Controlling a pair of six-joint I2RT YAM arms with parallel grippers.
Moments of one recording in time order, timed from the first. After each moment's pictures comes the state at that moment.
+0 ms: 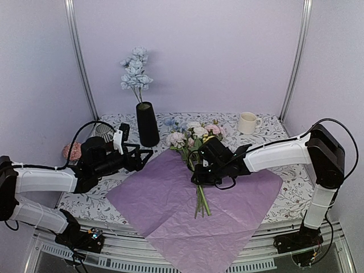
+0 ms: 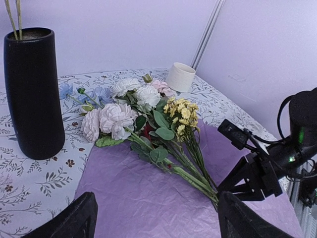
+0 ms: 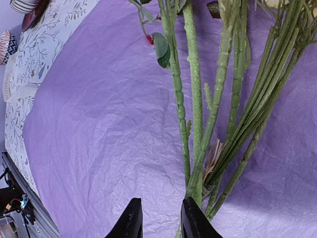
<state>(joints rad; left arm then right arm) -0.61 1.23 0.44 0.60 0.16 -0.28 0.95 1.84 1.14 -0.22 -0.01 0.81</state>
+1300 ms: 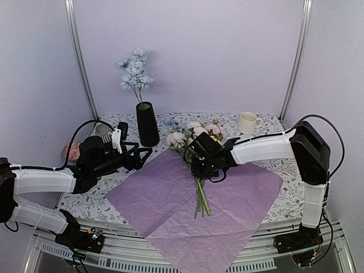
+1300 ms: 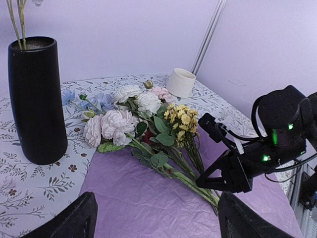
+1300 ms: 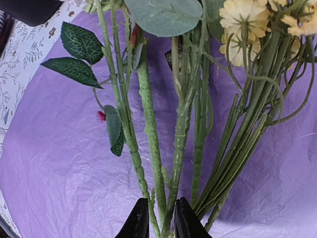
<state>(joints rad) -0.61 1.20 0.44 0.60 0.15 -0.28 0.92 1.99 1.34 -0.36 0.17 0.82</state>
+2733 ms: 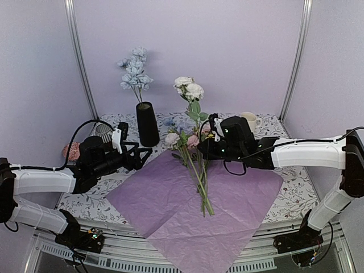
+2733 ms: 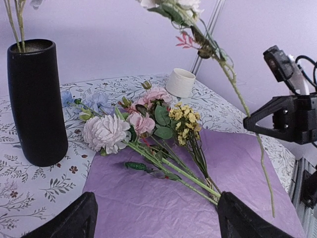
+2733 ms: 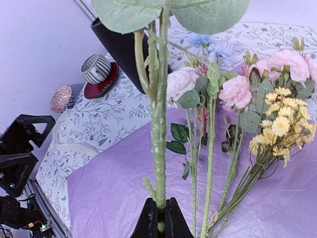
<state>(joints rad) -0.61 1.20 0.44 0.60 0.15 -0.27 0.90 1.59 1.06 0.02 0.14 0.60</state>
